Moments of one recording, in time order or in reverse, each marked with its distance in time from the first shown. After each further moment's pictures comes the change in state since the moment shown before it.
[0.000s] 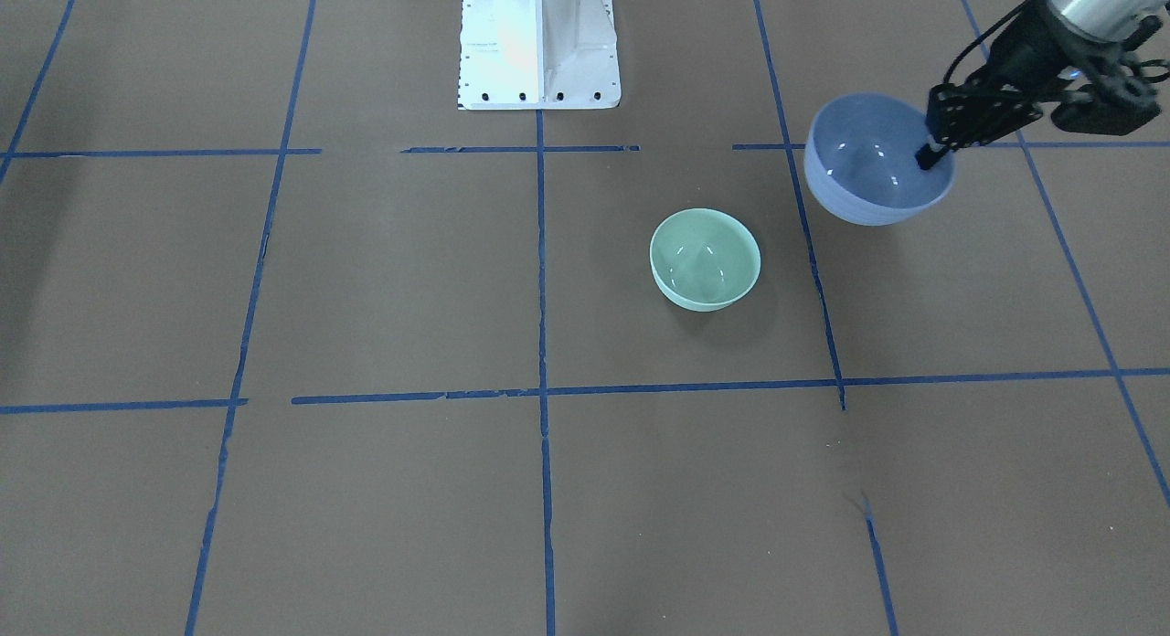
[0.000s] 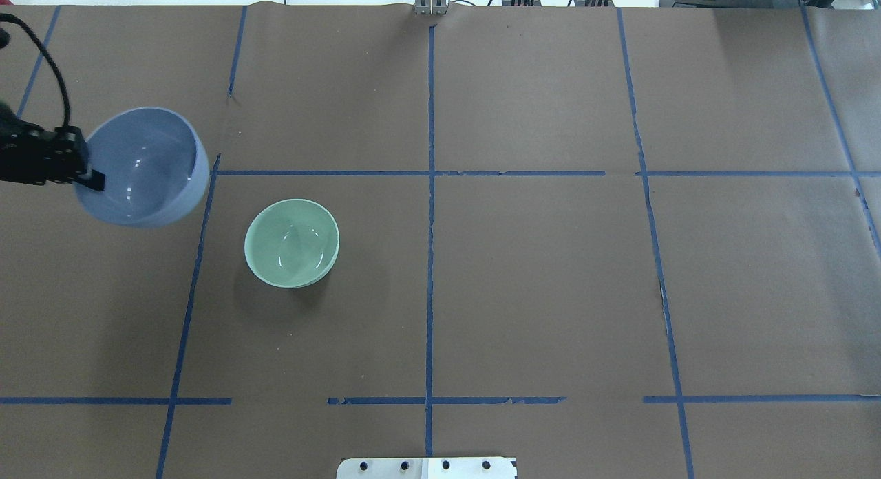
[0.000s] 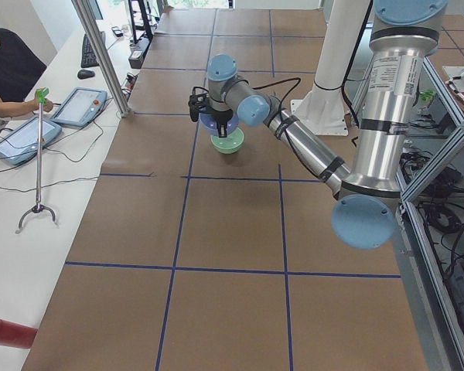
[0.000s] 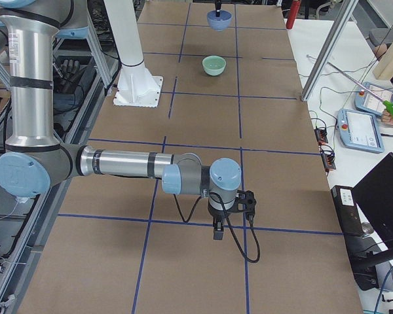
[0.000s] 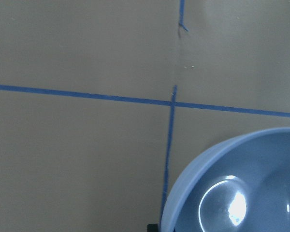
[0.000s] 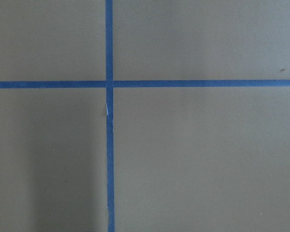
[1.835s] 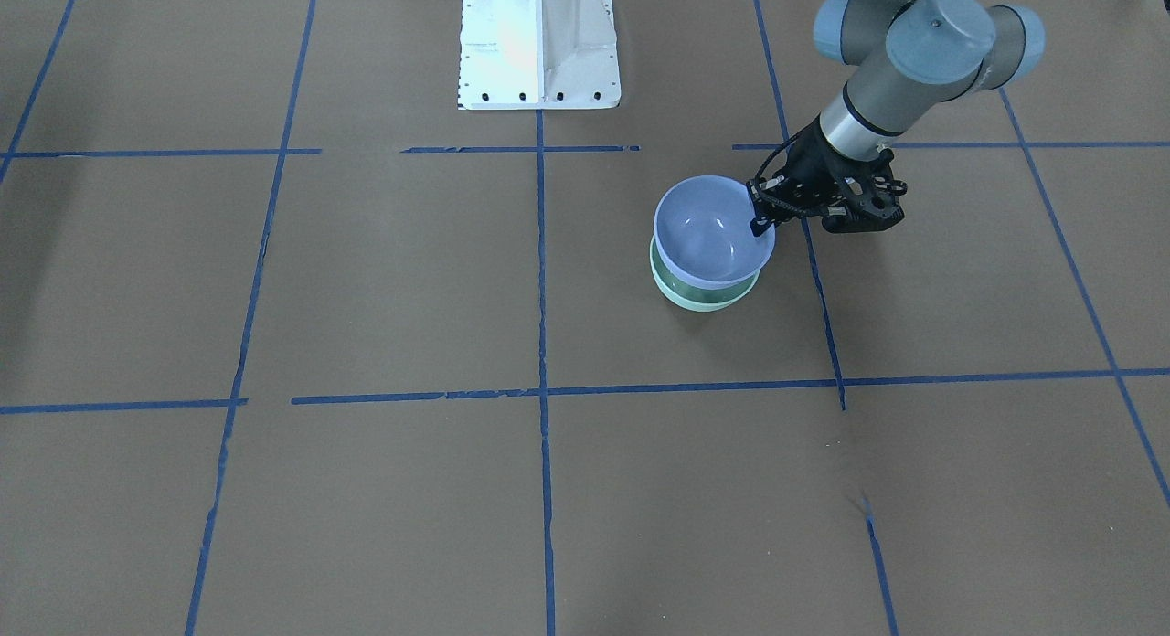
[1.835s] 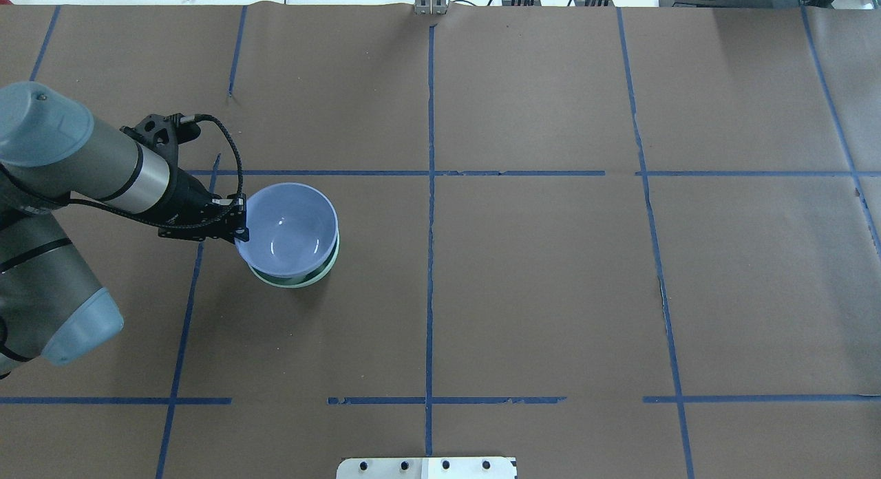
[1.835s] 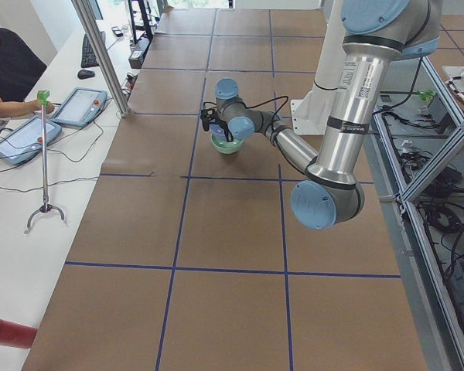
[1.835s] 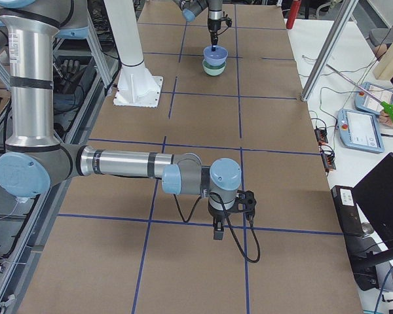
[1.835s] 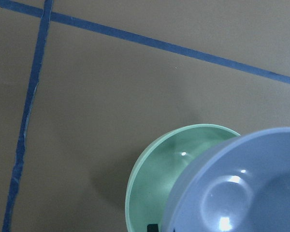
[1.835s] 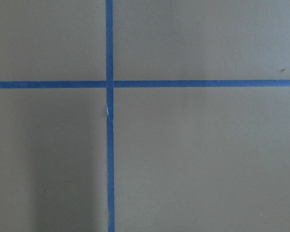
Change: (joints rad) left arm 0.279 -0.097 0.254 -0.293 0.194 -0.269; right arm 0.000 0.000 0.000 0.000 0.000 0.000
